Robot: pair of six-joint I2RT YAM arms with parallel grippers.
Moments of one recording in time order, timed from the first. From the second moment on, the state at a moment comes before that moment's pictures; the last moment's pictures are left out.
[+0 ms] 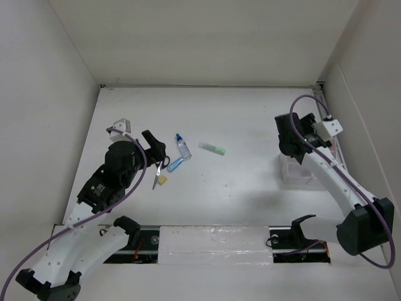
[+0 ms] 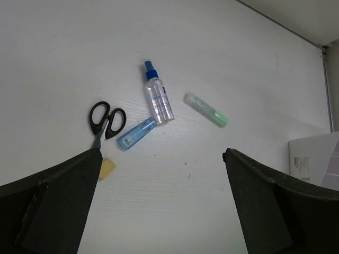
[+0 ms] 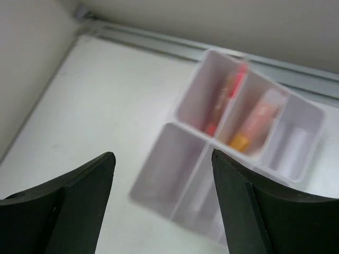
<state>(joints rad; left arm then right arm) -0.53 0.68 0.89 -0.64 -0.32 -0.67 0.29 1.27 1.03 -0.78 1.17 1.28</state>
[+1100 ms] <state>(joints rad) -0.53 0.82 0.89 -0.64 -0.31 -0.67 0.67 2.03 1.62 -0.38 0.02 0.46</state>
